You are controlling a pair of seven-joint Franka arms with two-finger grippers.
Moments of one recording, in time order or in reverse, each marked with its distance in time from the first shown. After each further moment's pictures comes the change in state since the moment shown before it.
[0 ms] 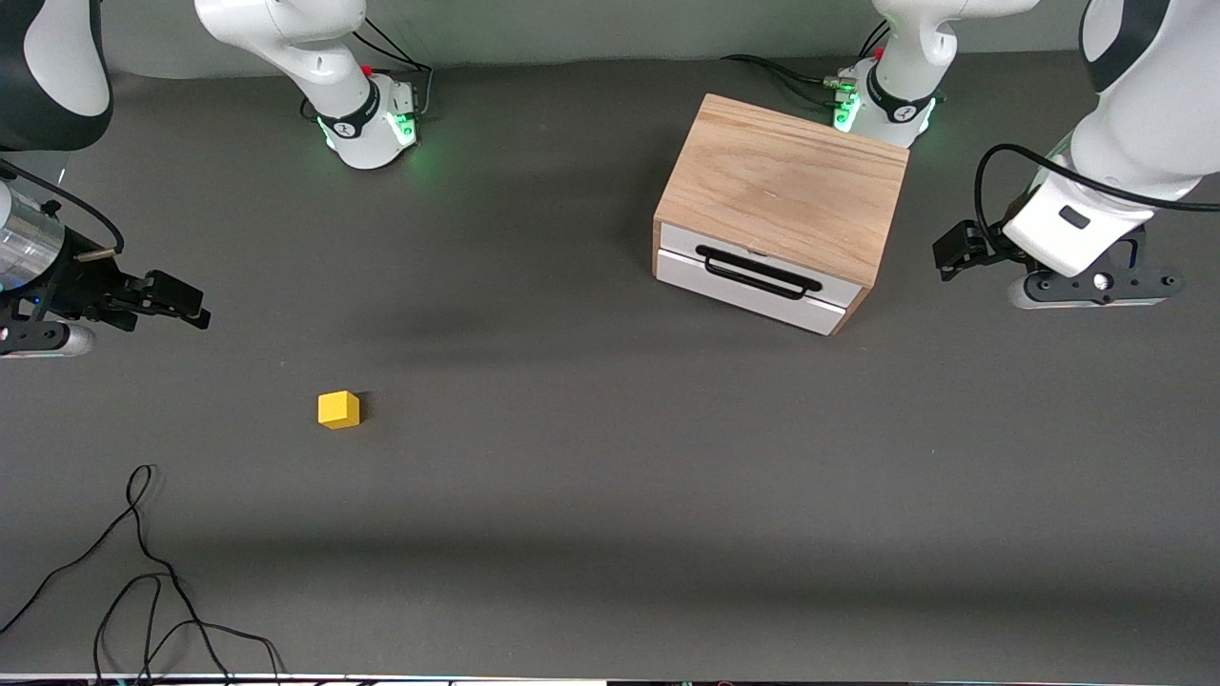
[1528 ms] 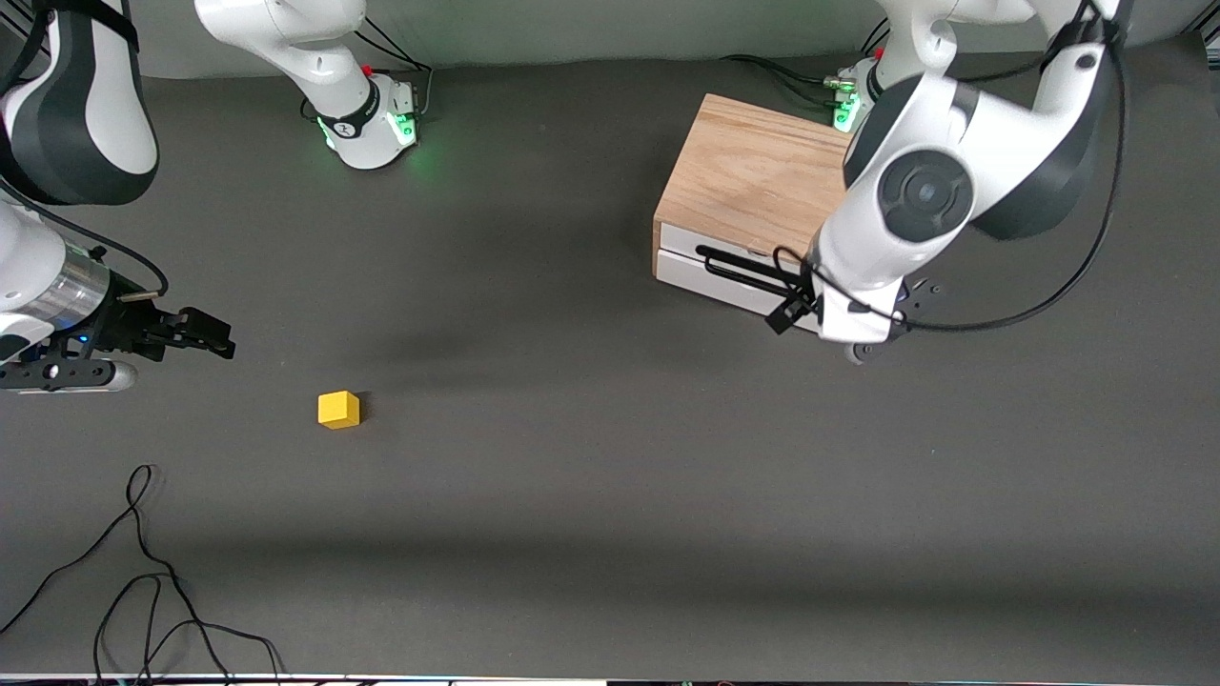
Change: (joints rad) left arm -0.232 0.246 -0.032 -0.009 -0.066 0.122 -1.006; right arm 0.001 0.055 0.005 -0.069 -0.008 0.146 -0.005
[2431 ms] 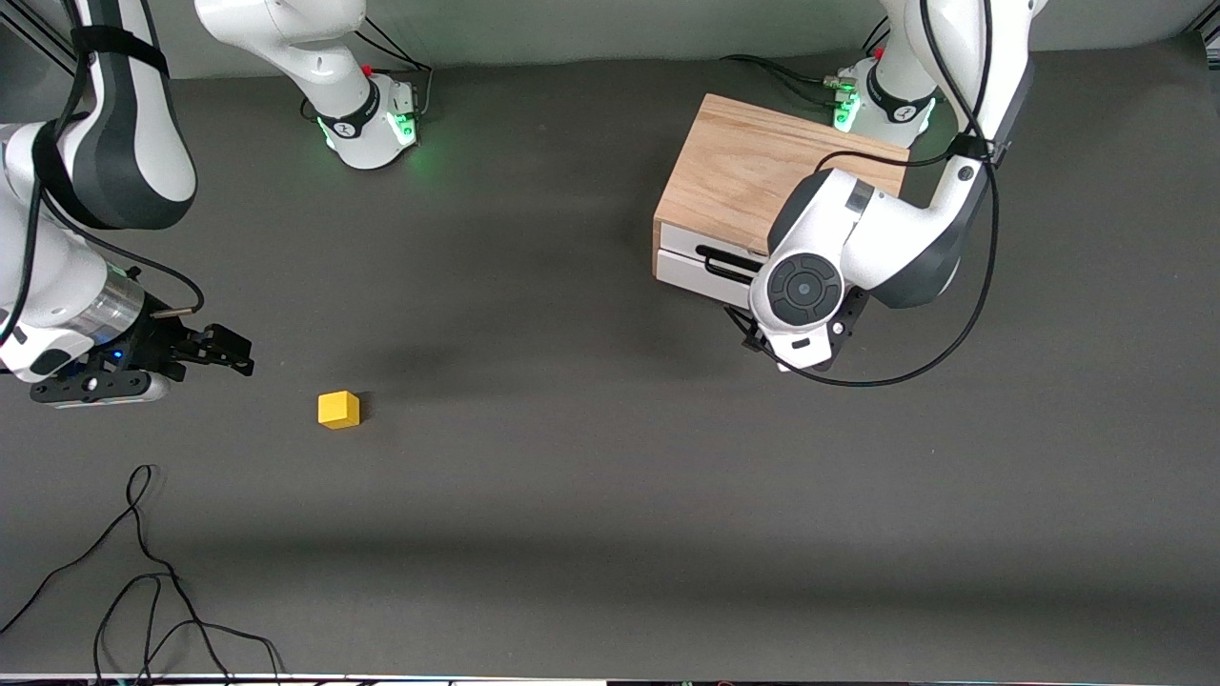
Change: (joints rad) left arm -0.075 0.148 0.002 -0.081 0.032 0.041 -0.362; right arm 0.000 0.008 0.000 -0.109 -0.002 0.168 -0.056
